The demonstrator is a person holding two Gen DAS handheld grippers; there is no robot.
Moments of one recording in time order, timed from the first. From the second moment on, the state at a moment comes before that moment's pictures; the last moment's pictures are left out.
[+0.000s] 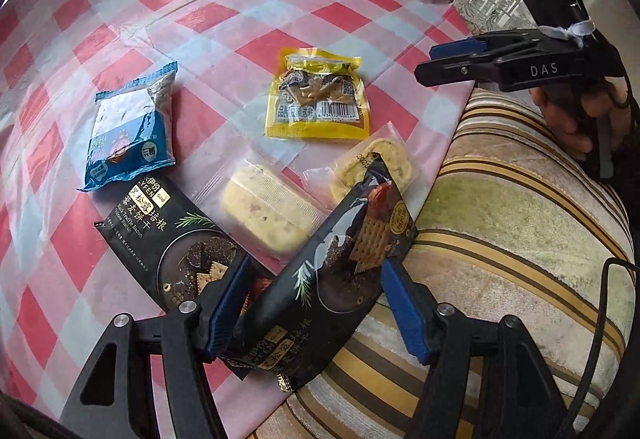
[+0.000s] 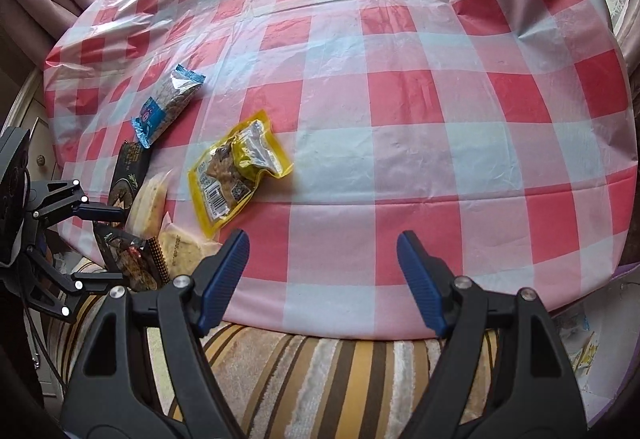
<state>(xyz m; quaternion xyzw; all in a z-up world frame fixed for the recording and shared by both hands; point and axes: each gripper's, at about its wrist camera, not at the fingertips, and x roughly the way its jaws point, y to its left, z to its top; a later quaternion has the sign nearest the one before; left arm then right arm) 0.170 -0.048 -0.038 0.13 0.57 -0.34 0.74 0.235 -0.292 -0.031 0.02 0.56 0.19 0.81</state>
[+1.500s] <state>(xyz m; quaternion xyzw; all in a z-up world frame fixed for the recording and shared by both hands) 0.199 0.037 -0.006 -0.22 0.51 -0.21 0.80 0.267 -0.184 -0.039 0.00 0.54 0.20 0.82</state>
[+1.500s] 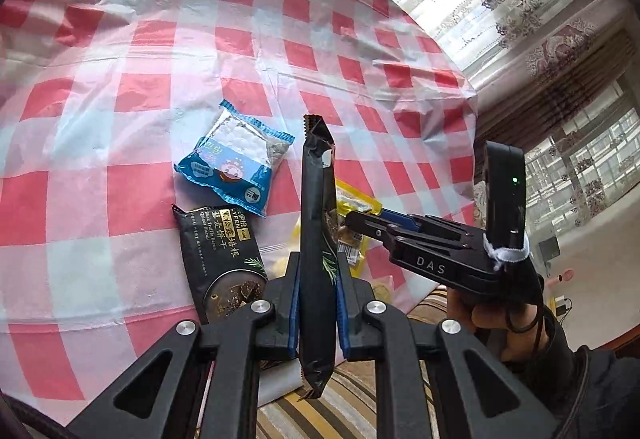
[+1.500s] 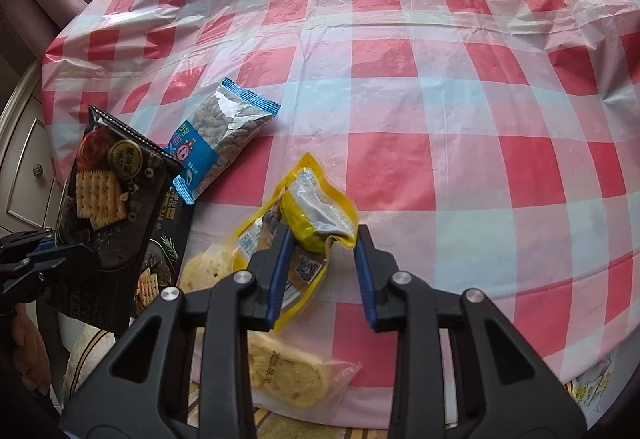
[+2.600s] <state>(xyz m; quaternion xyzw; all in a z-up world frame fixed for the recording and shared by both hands) 0.211 0.033 -0.056 -0.34 0.54 -0.19 0.74 0.269 -0.165 -0.042 0.04 0.54 0.28 0.80</state>
